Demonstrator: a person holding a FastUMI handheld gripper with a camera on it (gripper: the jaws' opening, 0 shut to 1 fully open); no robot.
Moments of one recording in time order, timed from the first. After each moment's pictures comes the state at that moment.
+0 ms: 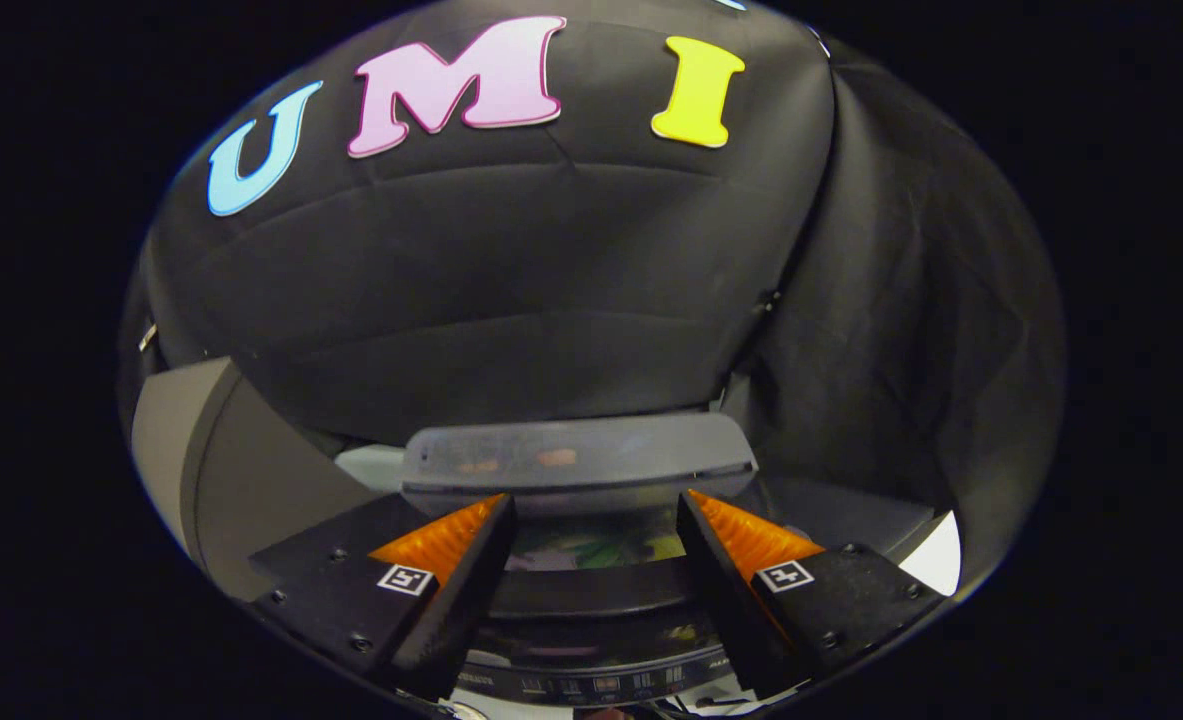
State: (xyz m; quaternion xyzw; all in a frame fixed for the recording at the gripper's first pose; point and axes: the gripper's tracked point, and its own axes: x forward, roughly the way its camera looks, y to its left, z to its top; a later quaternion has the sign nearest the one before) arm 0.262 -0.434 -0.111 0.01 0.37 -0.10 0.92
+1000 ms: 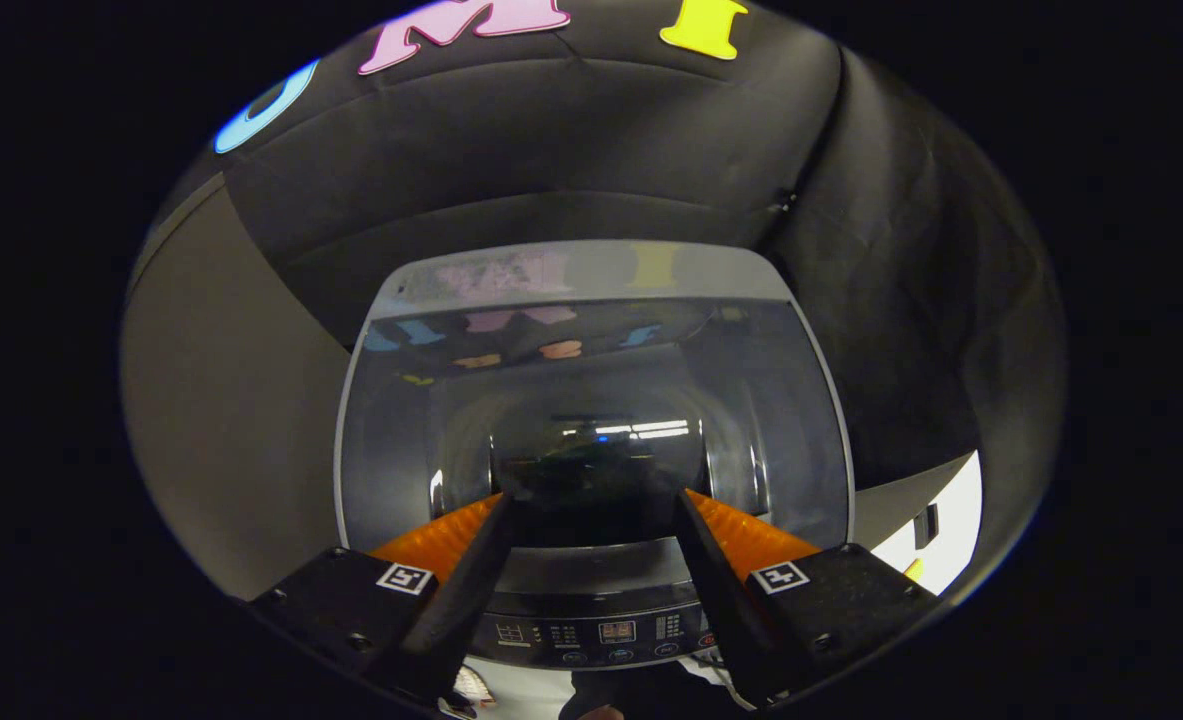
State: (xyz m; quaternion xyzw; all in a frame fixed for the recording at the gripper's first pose) arm 0.186 -0.428 -0.227 0.03 0.47 -0.09 0.88
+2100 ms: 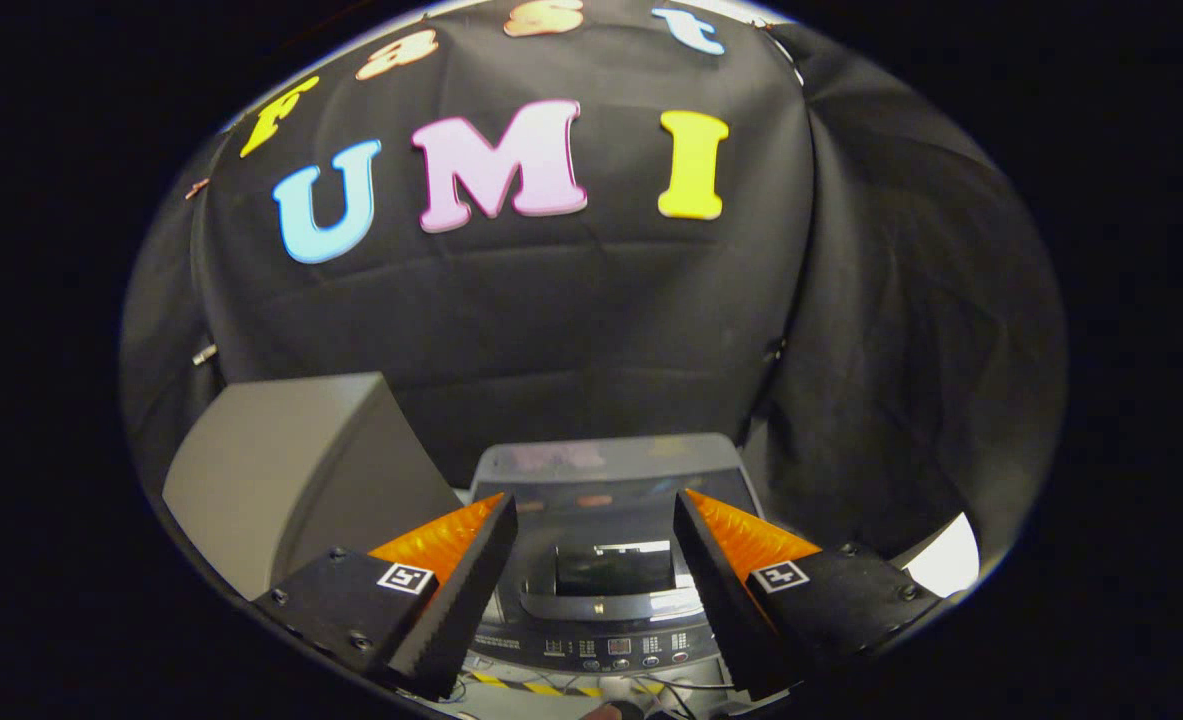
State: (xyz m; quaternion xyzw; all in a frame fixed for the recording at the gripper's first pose) arm 0.174 -0.414 0.028 0.04 0.20 -0.04 0.98
